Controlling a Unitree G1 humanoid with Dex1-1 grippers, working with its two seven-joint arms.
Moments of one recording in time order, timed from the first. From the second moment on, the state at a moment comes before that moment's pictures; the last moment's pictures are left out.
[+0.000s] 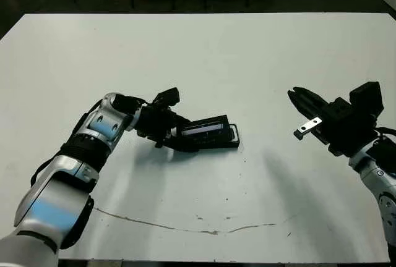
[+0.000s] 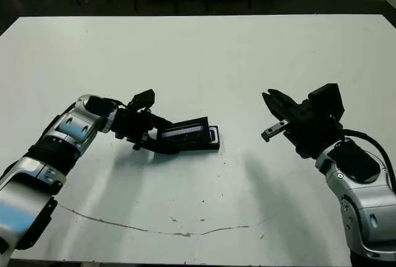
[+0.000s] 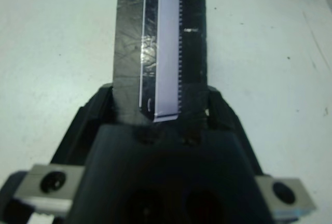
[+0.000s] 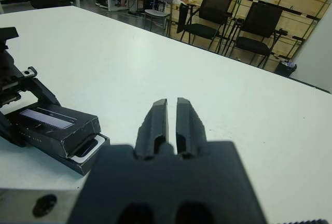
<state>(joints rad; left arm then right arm) -0.75 0.38 -0.40 0.69 -0.05 0.16 -1.34 -0.07 -0.55 -0.14 -0.50 0.33 0.56 0.43</state>
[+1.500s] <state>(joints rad) -0.91 0.28 -0.55 0.80 0.12 0.14 -1.31 -0.07 -0.55 -0.13 -0.50 0.33 0.56 0.43</state>
